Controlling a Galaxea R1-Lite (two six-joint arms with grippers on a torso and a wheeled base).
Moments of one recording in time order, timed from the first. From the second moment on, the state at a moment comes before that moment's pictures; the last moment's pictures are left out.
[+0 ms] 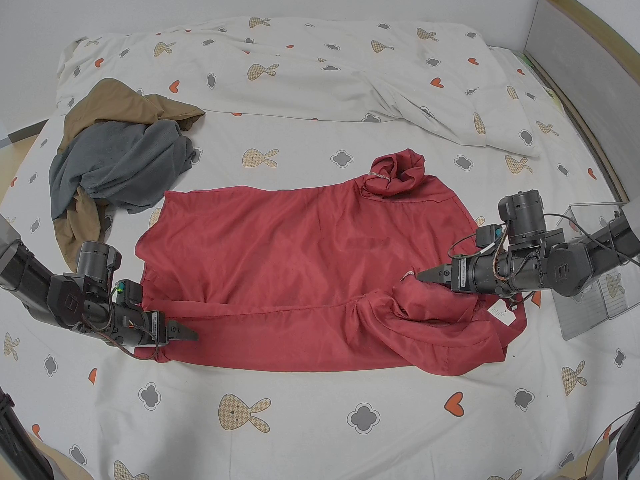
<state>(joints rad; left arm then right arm) 0.02 1.95 -0.82 -0.13 -0.38 -0.08 0.29 1.96 -1.05 -0.24 0.28 0.30</state>
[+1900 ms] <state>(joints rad) 0.04 1.91 -0.82 -0.13 -0.38 -0.08 0.37 1.74 -0.98 -0.24 0.28 -0.01</state>
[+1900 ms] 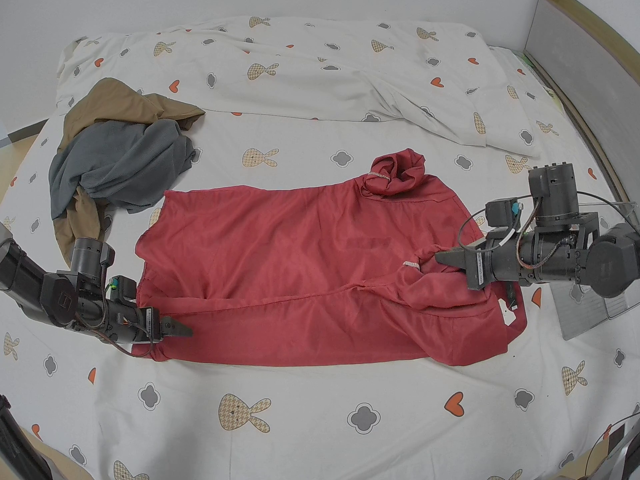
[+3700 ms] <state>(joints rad) 0.04 1.89 -0.82 -0.13 -0.38 -0.08 0.40 1.66 -0.78 -0.24 0.21 0.04</state>
